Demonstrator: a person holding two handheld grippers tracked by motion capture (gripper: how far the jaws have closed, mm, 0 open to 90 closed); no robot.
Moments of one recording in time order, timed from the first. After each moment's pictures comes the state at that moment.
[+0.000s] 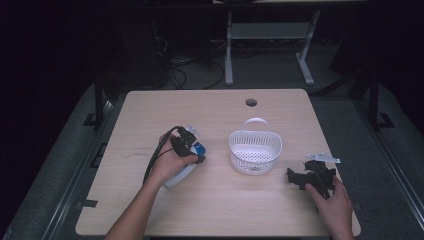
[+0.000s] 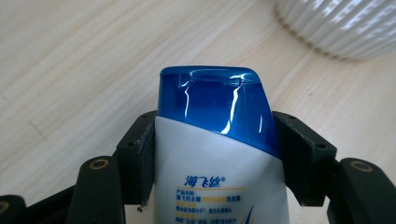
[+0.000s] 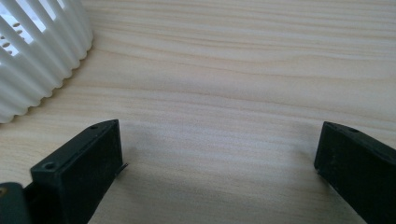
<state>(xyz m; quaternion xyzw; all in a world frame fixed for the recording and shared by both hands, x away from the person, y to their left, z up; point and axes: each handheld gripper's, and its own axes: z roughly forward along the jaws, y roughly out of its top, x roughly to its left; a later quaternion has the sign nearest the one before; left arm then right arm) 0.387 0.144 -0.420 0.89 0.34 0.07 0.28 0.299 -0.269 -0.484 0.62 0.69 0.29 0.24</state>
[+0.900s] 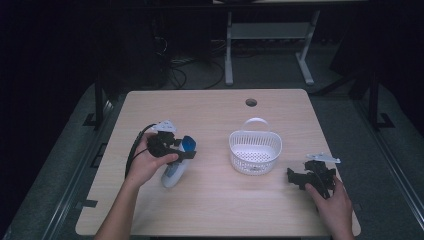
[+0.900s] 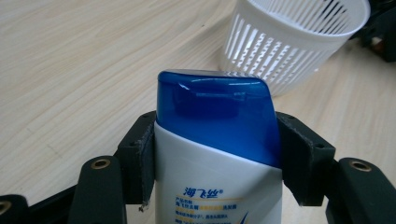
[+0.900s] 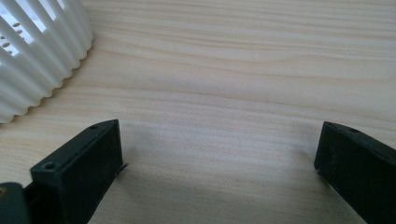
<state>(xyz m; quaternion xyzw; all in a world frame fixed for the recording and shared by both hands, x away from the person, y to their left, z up) 0.364 0.194 -0.386 0.85 0.30 0.04 0.42 0.299 -0.269 -0.484 0.62 0.69 0.29 0.24</state>
